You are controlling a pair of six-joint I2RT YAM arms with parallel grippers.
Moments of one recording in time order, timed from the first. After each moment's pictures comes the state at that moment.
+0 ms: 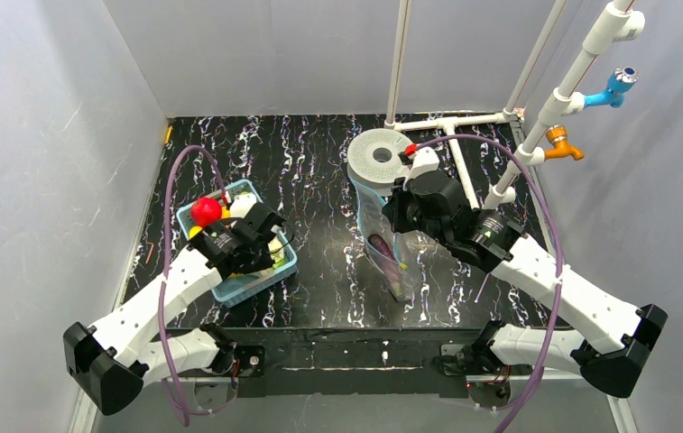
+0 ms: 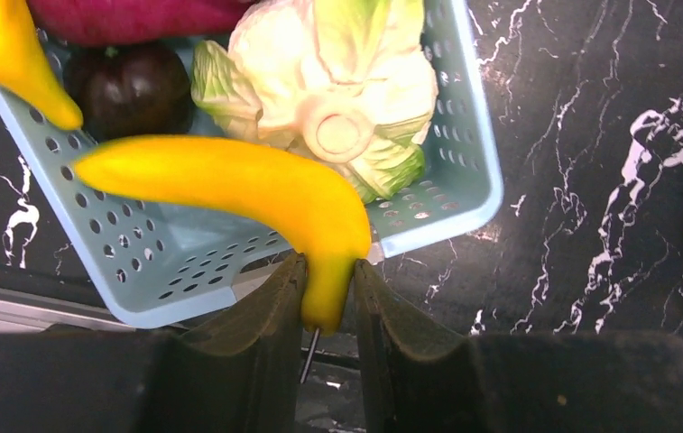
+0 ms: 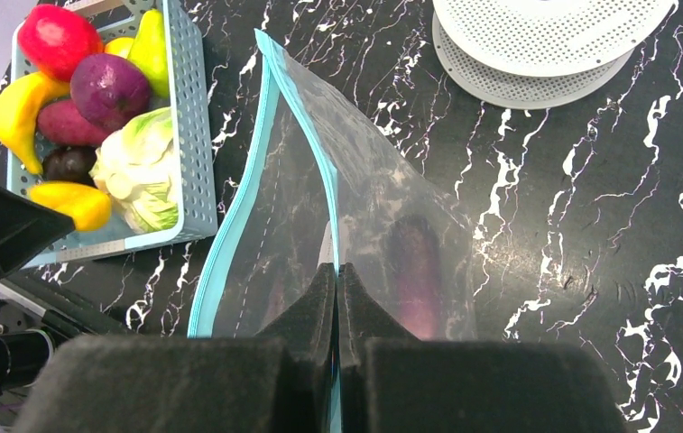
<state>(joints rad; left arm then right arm) -0.69 1.05 0.97 -1.11 -0.47 -0.84 0.89 1.10 1.18 -0.59 0.28 0.44</state>
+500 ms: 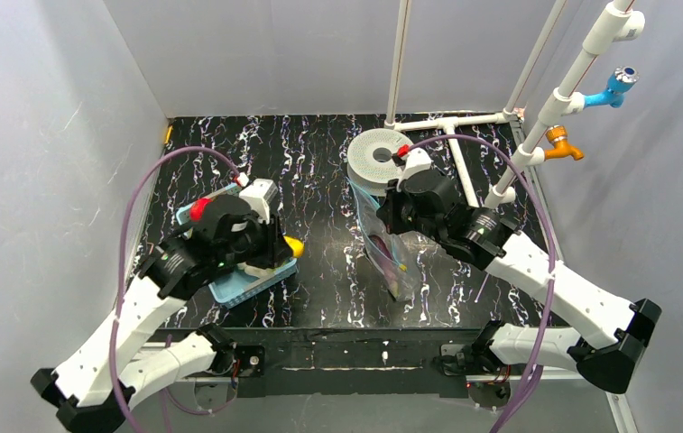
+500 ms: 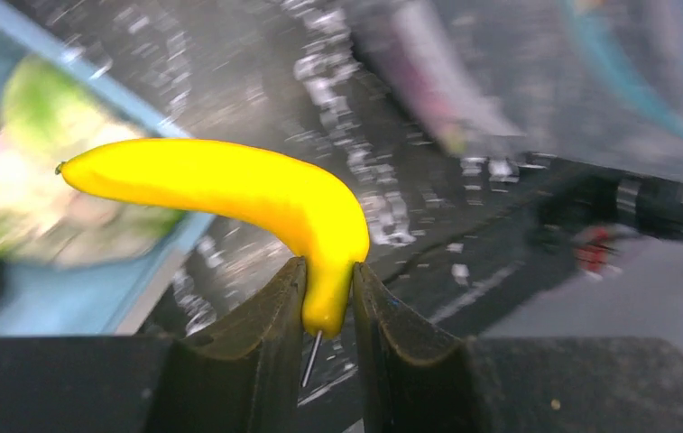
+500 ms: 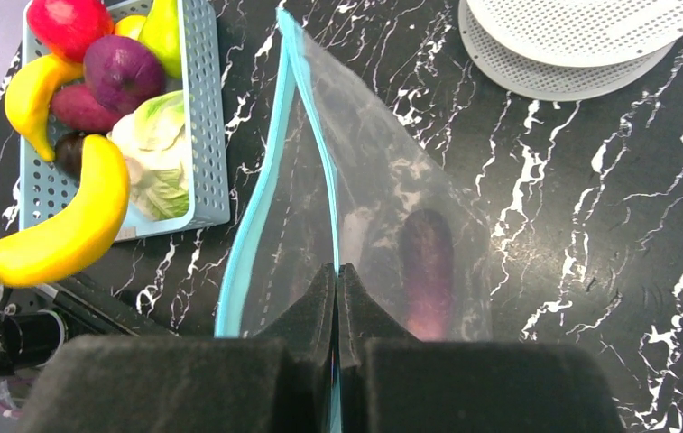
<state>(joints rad) -0.69 0.89 1.10 -0.99 -0.05 -0.45 0.89 1.12 1.18 -0.58 0.24 0.44</state>
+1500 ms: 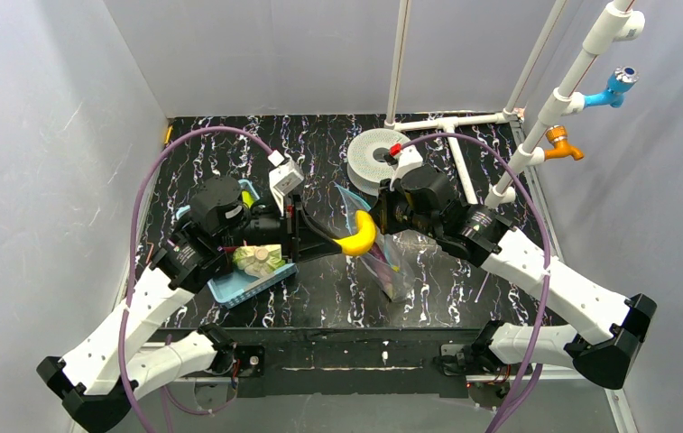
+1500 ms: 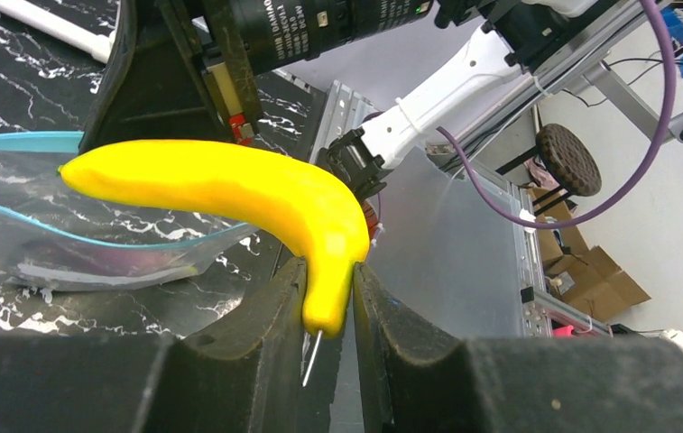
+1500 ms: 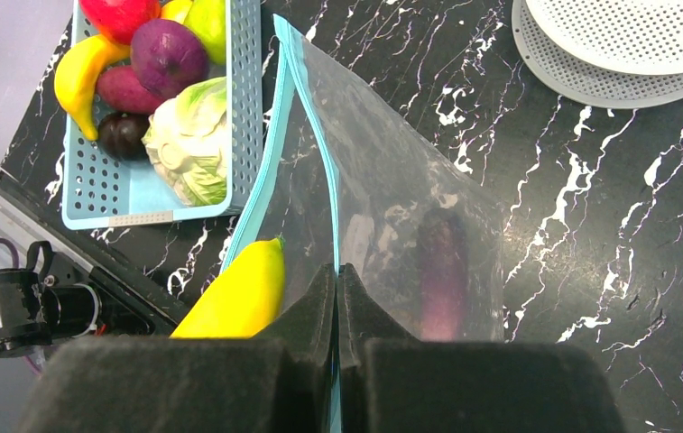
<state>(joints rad) -0.70 0.90 1.10 -0.36 0.75 -0.40 0.90 1.16 1.21 -0.57 0.14 0.44</state>
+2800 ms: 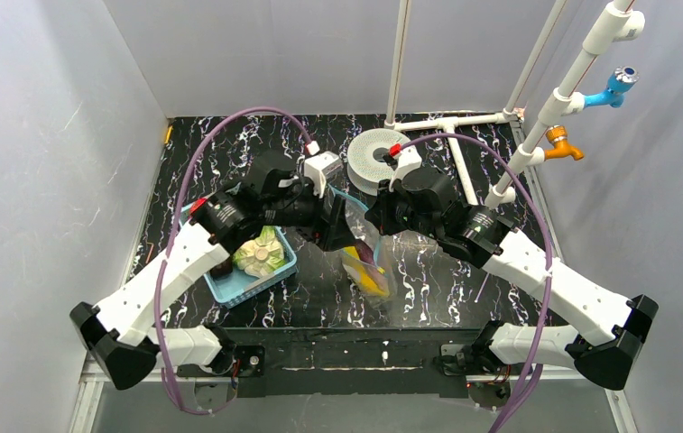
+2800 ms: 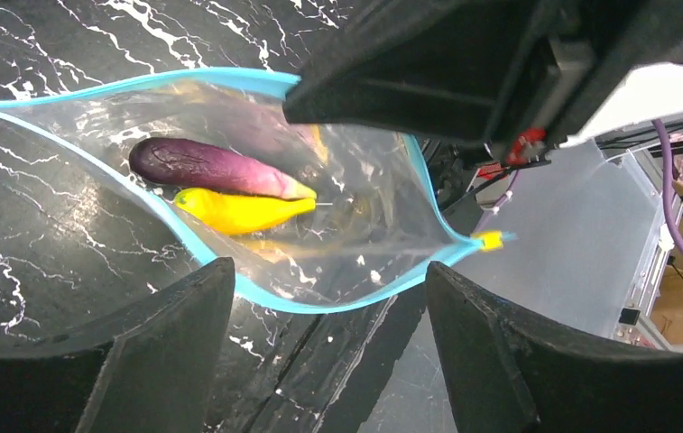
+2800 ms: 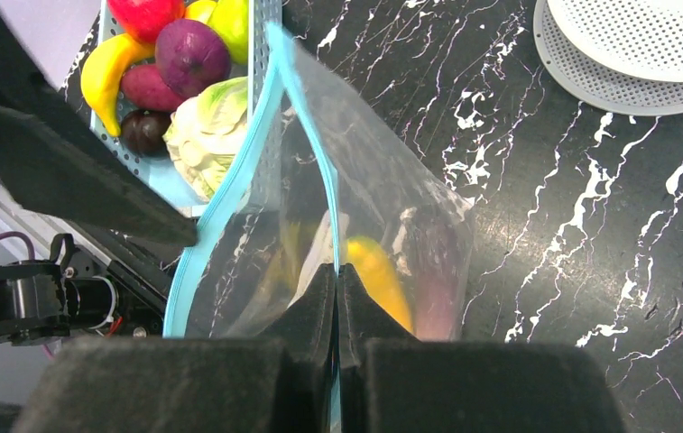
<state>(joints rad) -0.75 1.23 1.34 -0.73 0.43 -0.26 0.91 1.15 1.21 -0.55 0.12 0.45</state>
